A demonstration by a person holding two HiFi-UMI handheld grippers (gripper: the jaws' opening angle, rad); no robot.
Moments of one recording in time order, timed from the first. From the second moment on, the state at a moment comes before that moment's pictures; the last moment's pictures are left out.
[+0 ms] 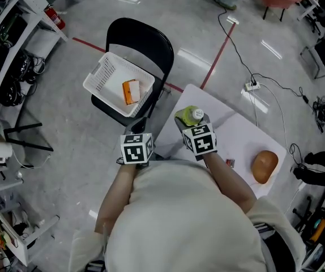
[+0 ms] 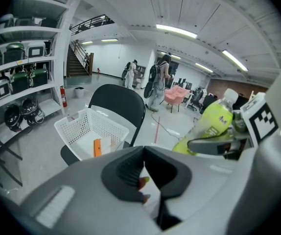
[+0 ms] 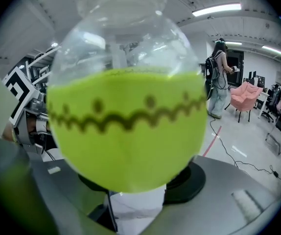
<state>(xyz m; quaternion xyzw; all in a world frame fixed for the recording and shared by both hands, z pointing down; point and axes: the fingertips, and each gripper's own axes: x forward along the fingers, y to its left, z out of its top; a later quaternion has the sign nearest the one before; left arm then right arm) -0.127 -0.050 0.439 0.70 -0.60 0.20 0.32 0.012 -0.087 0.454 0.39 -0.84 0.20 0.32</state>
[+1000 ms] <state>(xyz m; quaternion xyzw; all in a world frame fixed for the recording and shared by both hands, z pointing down) -0.255 -0.119 0.455 0.68 -0.61 0.20 0.34 -0.108 -0.159 0.458 0.36 -0.84 0.20 0.35</state>
